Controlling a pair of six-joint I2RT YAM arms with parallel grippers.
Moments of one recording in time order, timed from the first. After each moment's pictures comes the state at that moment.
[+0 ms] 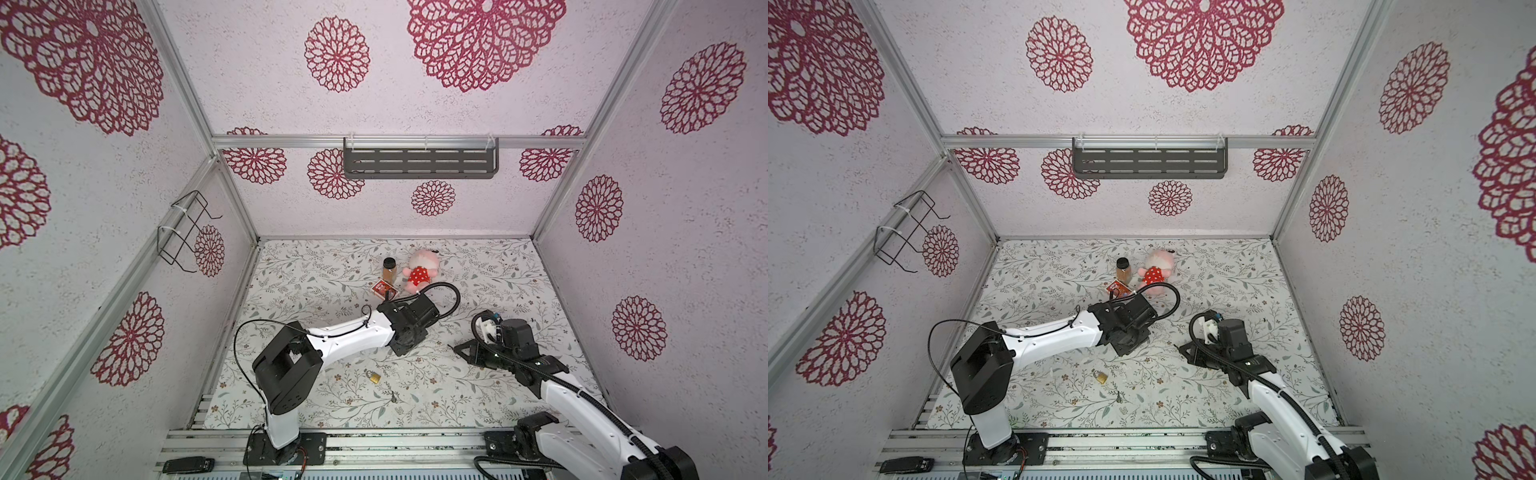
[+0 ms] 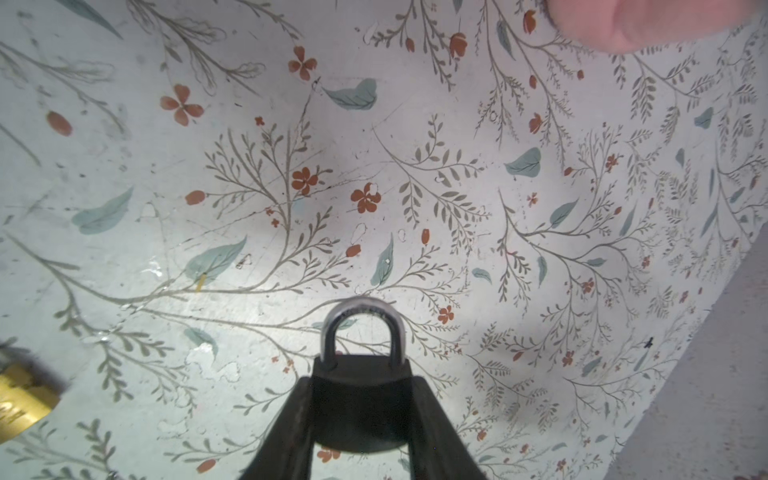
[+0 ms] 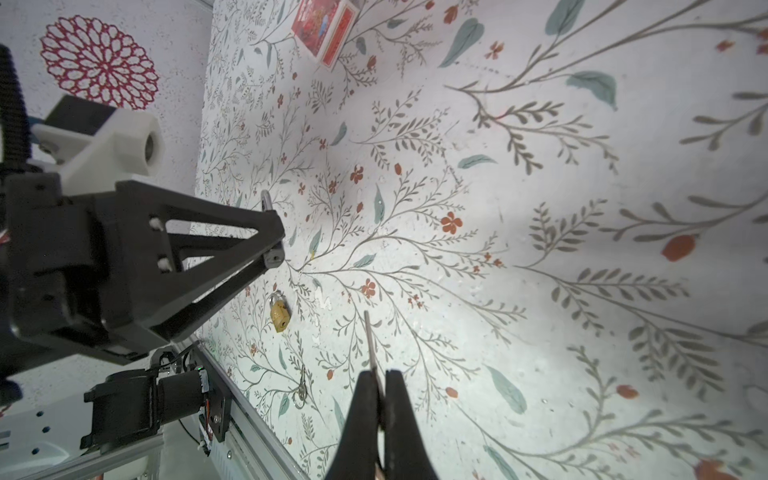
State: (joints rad) left arm -0.94 1.82 1.34 -0.68 -0.14 -1.54; right arm 0.37 0.89 0.40 -0.25 -0.49 0.61
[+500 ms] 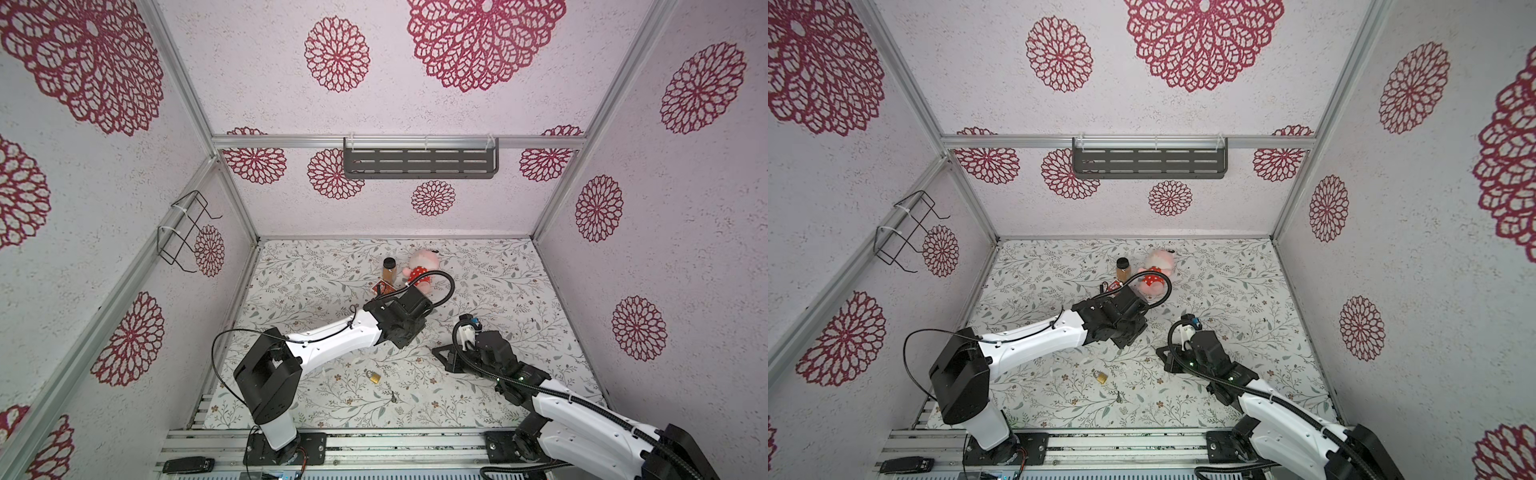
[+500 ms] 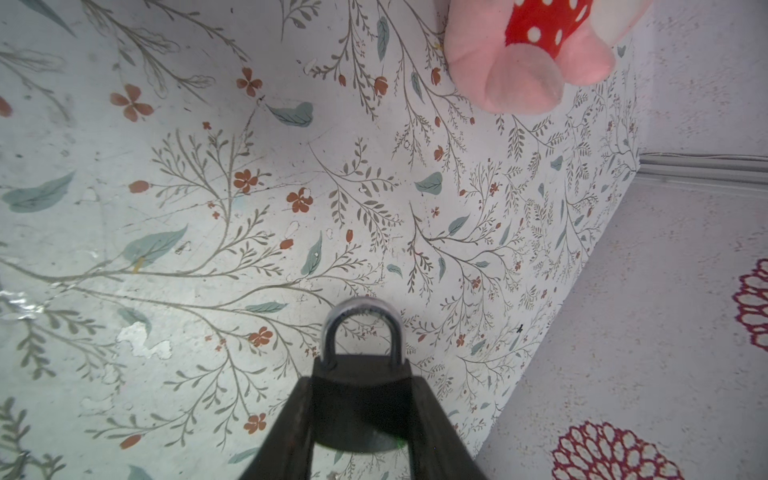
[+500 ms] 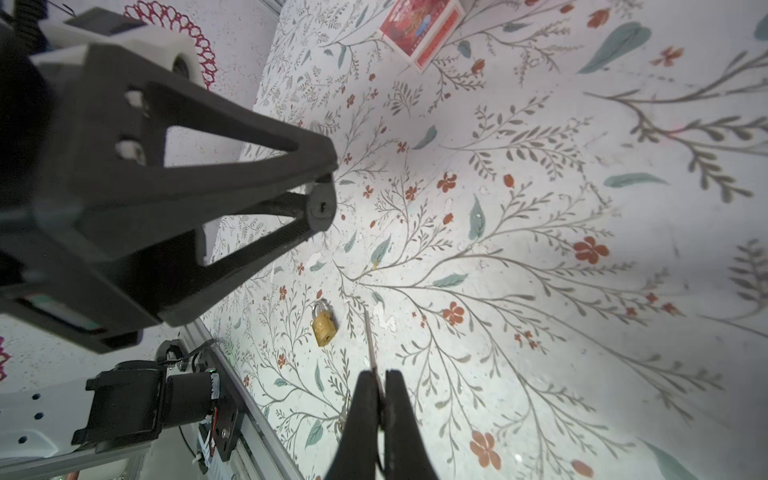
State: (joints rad) left arm -0.91 1.72 1.30 -0.57 -0.12 -1.63; right arm 0.73 0.93 0.35 0.05 -0.22 0.78
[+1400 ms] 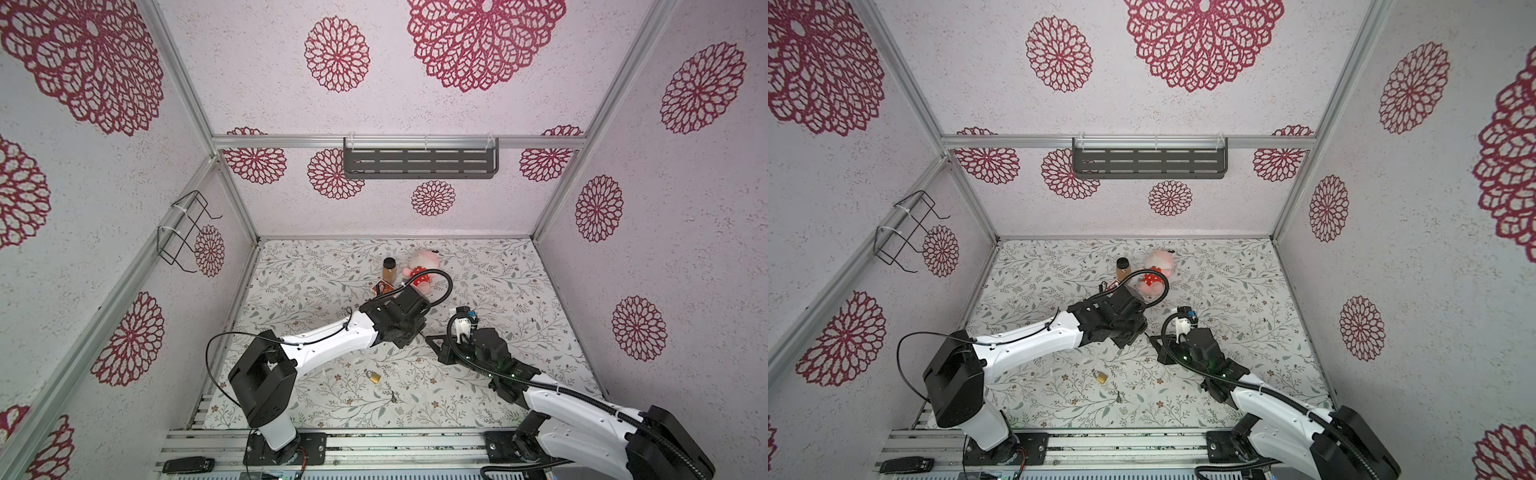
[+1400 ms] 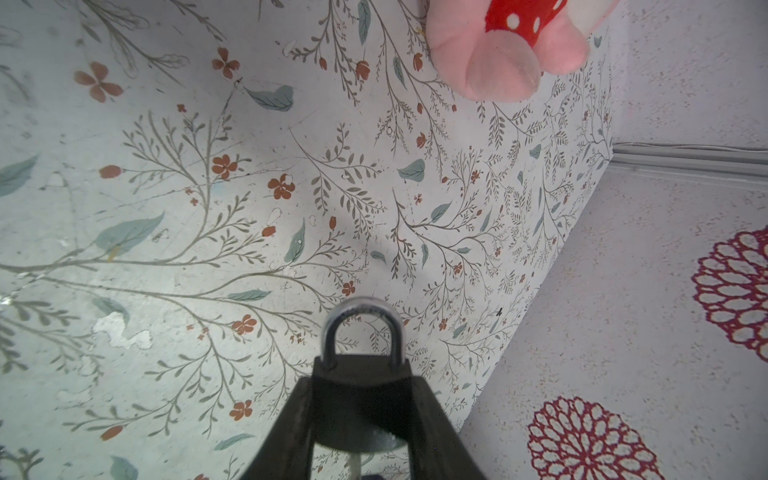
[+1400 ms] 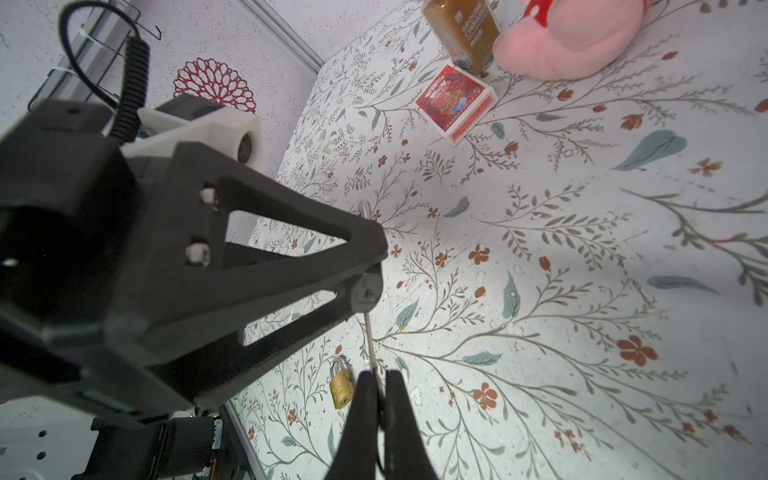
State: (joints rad) left arm -0.91 1.69 1.27 -0.52 -0.09 -1.63; right arm 0.74 1.02 0.35 0.28 -0.17 0.77
